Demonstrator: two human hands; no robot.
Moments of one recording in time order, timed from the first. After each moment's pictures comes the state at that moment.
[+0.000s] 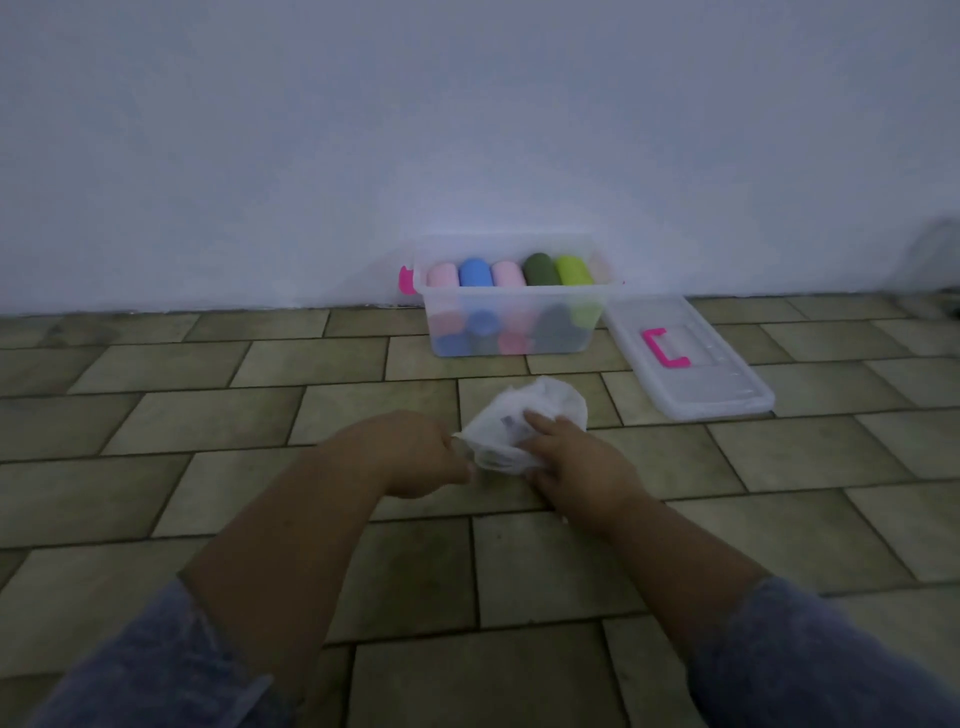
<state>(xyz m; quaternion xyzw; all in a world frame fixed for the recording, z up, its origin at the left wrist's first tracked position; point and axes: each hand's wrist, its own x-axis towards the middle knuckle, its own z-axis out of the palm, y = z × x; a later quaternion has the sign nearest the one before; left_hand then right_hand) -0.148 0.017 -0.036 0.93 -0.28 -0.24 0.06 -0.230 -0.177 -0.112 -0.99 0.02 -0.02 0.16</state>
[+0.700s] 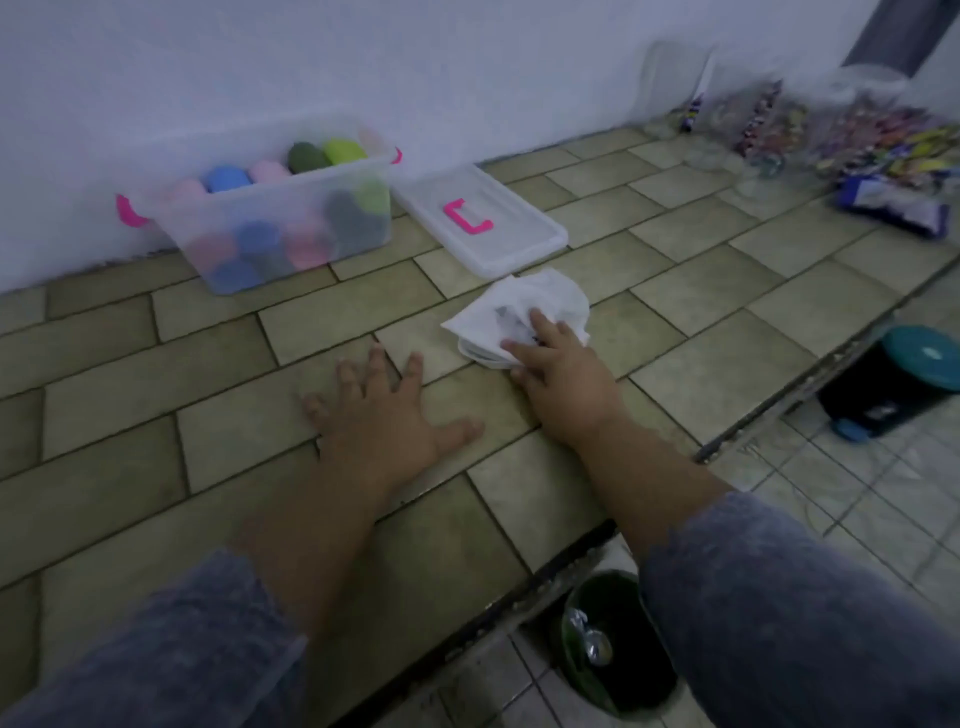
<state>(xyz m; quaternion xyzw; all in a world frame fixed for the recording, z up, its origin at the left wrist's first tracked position) -0.218 -0.071 -0.150 0.92 -0.38 -0.11 0.01 -0.355 -0.222 -0.148 -0.92 0.32 -0.13 0.19</state>
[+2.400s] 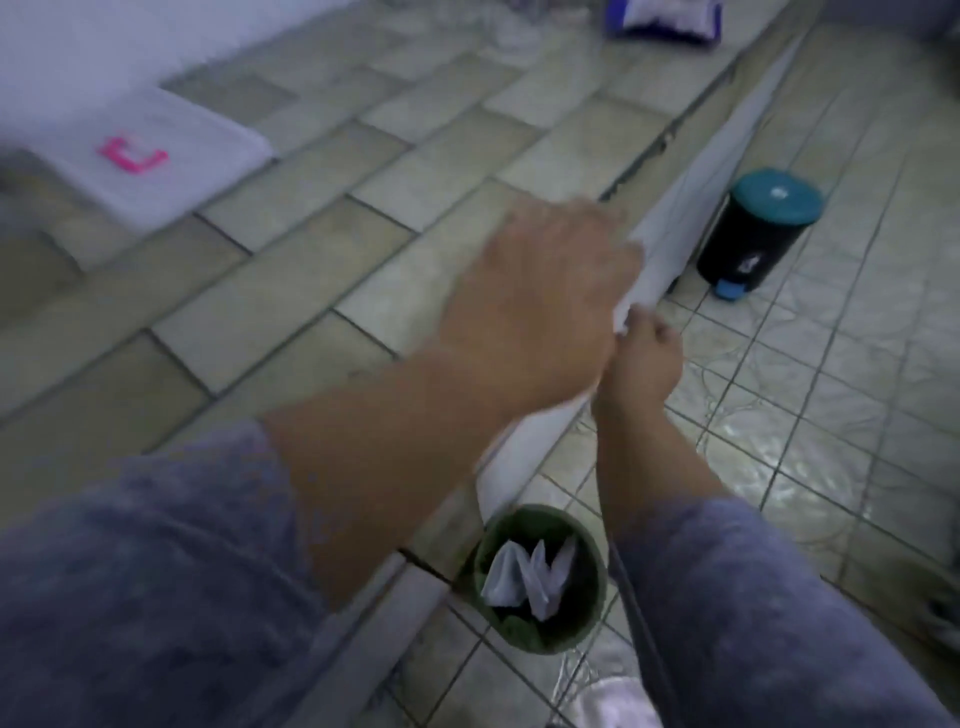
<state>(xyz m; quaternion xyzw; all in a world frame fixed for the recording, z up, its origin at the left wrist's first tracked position) -0.484 -0.274 -0.133 0.54 -0.81 0.18 0.12 -0.588 -0.341 -0.268 -0.24 0.59 -0.58 0.51</state>
